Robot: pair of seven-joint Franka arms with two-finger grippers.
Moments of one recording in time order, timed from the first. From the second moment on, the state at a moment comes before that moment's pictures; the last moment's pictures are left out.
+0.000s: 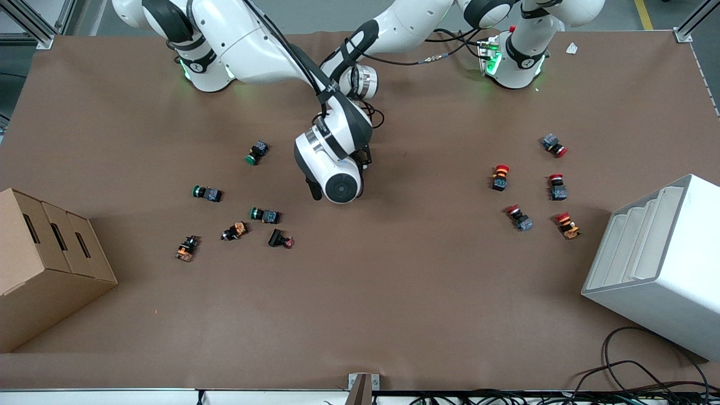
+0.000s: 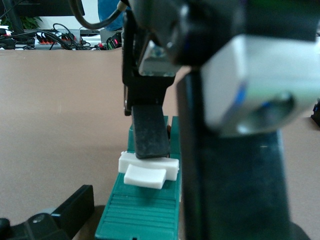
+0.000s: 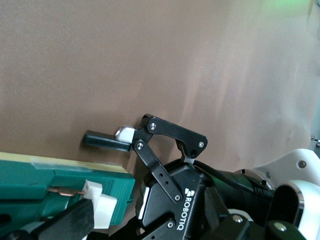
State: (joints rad) left arm -1.06 0.92 -0.24 -1.73 1.76 1.92 -2.59; right arm 0.77 0.81 -0.03 -1.41 0.38 1.67 1.87
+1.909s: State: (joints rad) left arm -1.04 0.90 -0.25 -1.72 1.68 1.97 -2.56; right arm 0.15 0.51 -0.07 -1.18 0.01 1.52 0.25
